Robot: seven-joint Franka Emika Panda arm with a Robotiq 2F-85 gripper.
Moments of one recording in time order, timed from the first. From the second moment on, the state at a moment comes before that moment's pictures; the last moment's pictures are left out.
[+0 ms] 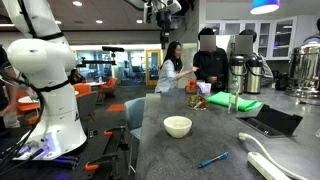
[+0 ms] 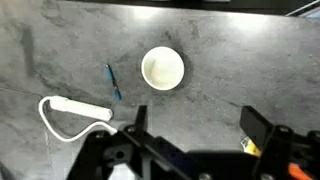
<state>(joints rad) 0.06 -0.22 0.34 -1.98 -0.14 1.67 0.38</state>
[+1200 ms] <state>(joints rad) 0.07 -0.14 0.19 -2.11 -0.08 1.90 0.57</state>
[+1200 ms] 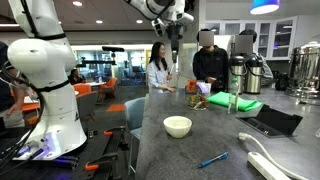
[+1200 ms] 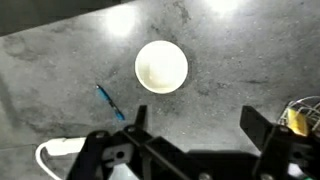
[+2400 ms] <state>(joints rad) 0.07 0.19 0.09 -2.29 -0.06 2.39 1.28</state>
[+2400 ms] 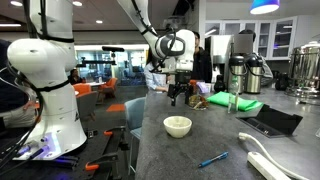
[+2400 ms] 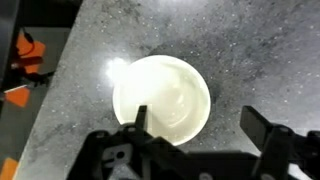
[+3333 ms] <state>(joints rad) 0.14 0.46 0.01 -2.18 0.00 2.43 1.28</state>
